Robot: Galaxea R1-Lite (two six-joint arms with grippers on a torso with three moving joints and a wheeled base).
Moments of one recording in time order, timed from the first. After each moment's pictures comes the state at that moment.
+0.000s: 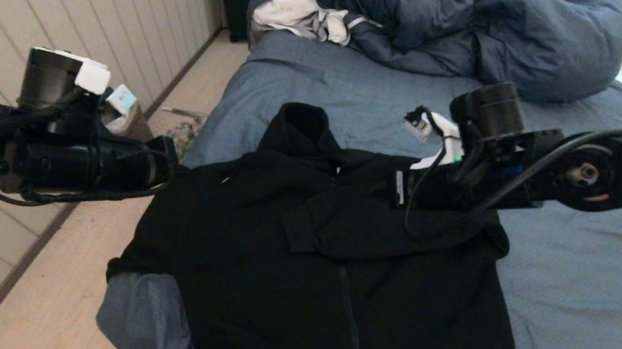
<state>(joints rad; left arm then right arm) -0.35 1.60 -1.04 -0.09 -0.10 -0.57 0.45 1.83 -1.48 0.24 0.18 0.17</state>
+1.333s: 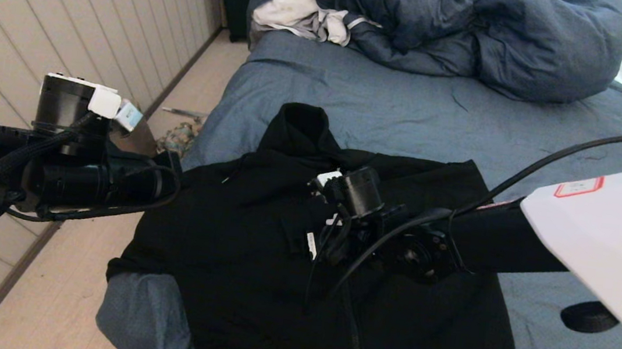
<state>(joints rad) -0.35 1.63 -0.97 -0.20 -0.10 -0.59 0.68 2.11 -1.39 -0.09 -0.22 0.13</state>
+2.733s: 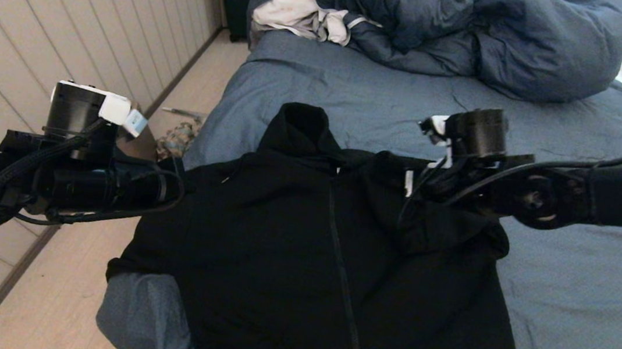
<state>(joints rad) -0.35 1.66 -0.97 -0.20 -0.10 -0.60 0.32 1.91 -1.40 -0.08 -0.25 0.08</state>
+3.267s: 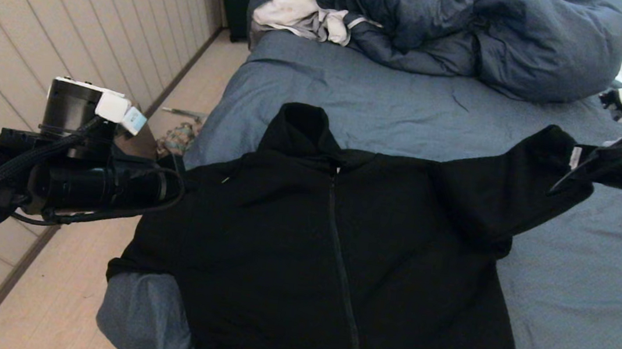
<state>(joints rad) -0.36 1.64 -0.96 -0.20 -0.11 -0.62 -0.20 1.76 -1.39 -0.08 -0.18 -0.05</state>
